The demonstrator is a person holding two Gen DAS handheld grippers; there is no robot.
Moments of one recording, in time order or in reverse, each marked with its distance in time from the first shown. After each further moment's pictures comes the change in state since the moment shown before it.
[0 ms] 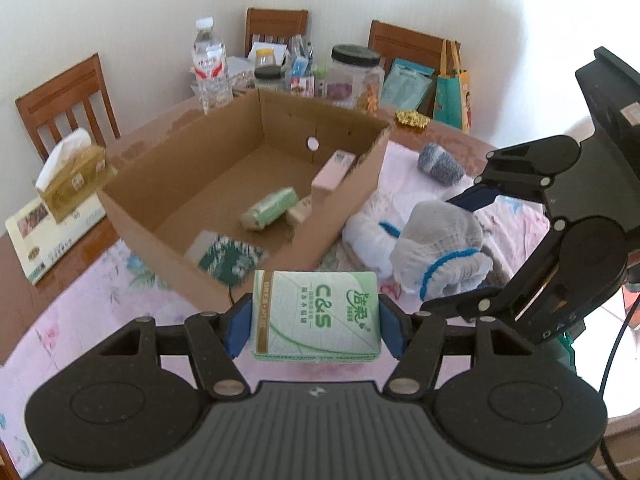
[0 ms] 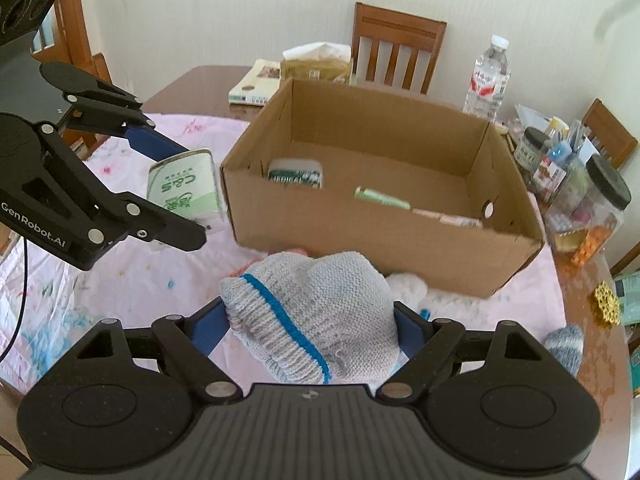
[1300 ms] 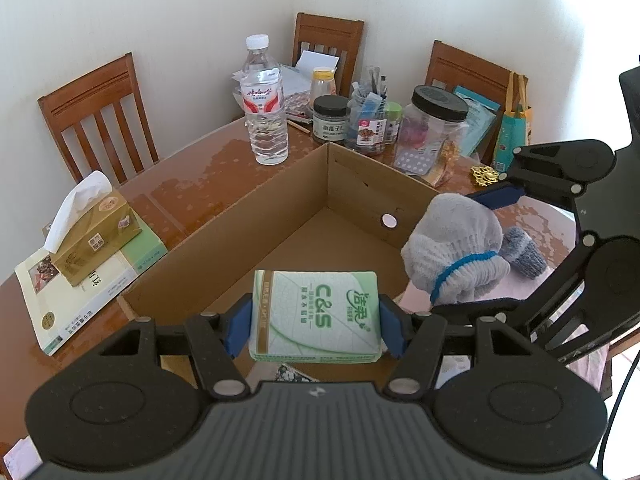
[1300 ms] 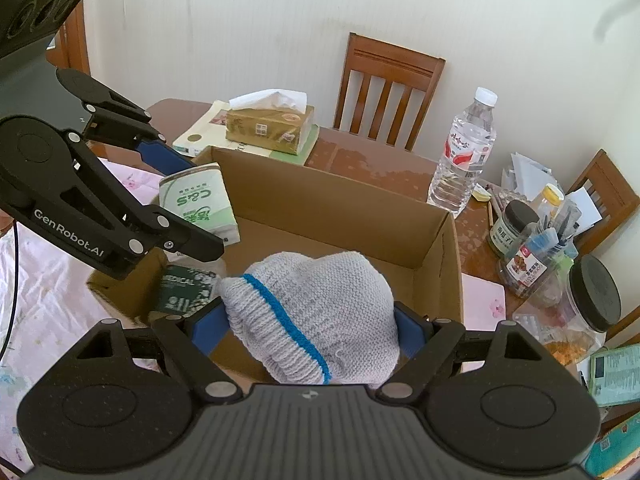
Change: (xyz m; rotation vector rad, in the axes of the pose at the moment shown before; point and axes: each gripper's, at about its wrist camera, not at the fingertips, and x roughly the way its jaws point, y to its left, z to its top) left arm 0.071 0.060 0.105 -0.095 0.000 0.096; right arm 0.049 -0.098 0.096 -0.086 -0.065 -0.015
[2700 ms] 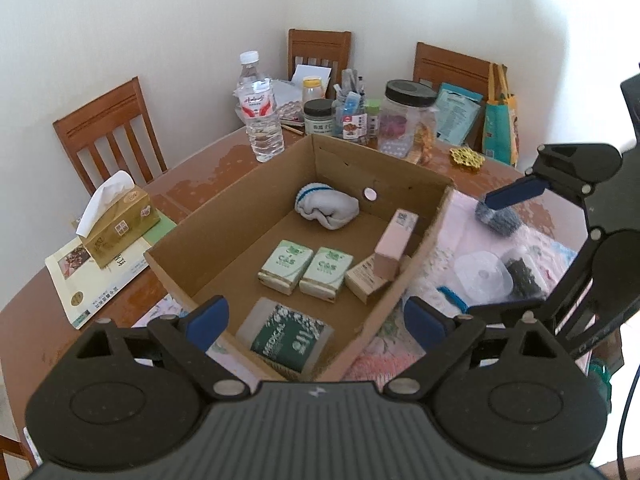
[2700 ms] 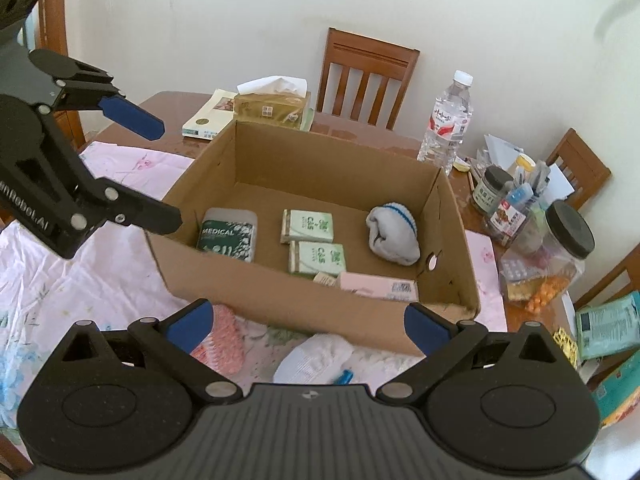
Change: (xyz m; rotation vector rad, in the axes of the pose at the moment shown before) left arm -0.064 -0.031 -0.060 0.083 -0.052 0.048; right arm -0.052 0.064 -0.052 0.063 0.009 -0.089
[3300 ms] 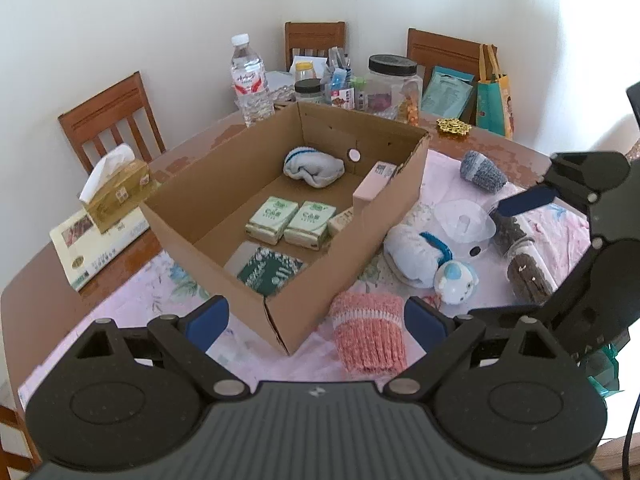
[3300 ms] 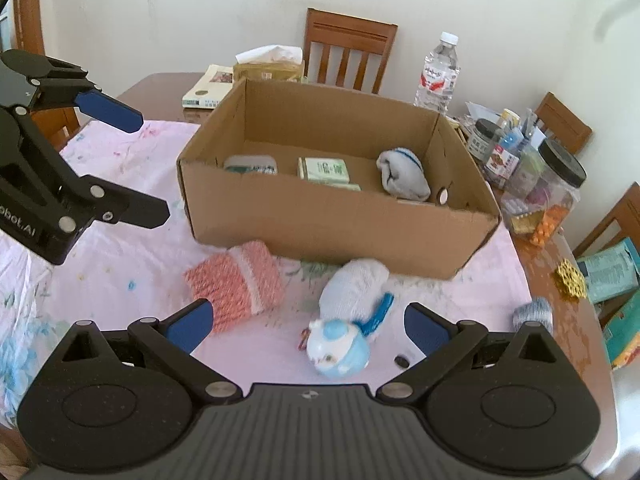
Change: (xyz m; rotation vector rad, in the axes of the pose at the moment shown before) left arm -0.015 -0.025 -0.055 0.007 0.011 0.018; right arm -0.008 0.048 -0.058 0.085 0.038 -0.054
